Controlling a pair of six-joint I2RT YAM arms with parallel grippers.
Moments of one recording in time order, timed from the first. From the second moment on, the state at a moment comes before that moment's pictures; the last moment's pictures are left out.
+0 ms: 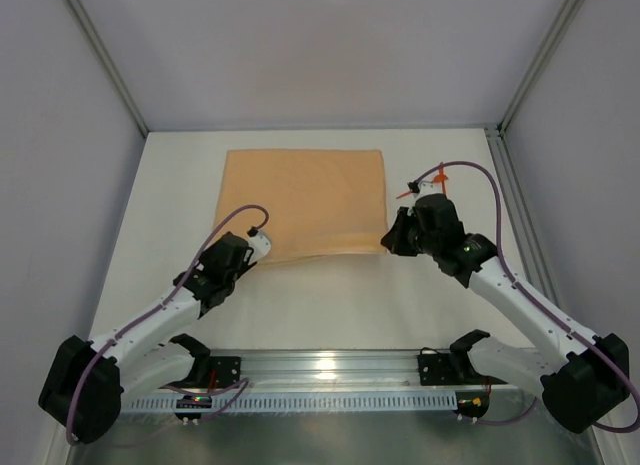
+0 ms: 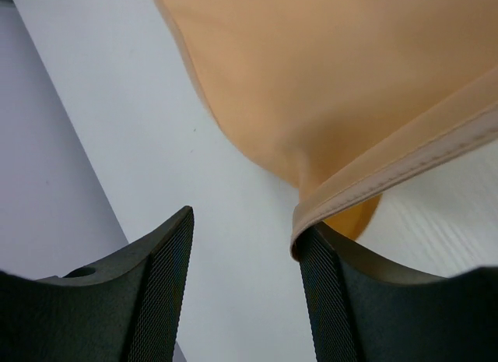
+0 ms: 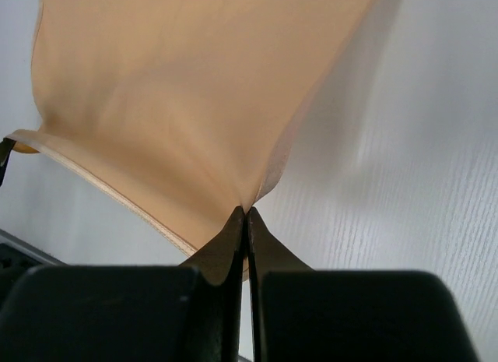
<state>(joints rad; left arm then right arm) -0.56 1.00 0.47 -0.29 -0.51 0.53 0.49 1.04 0.81 -0.43 -0.06 0.54</state>
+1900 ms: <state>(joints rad) -0.48 0.95 0.43 -0.71 -0.17 0.87 0.46 0.98 0.49 -0.42 -0.07 0.55</state>
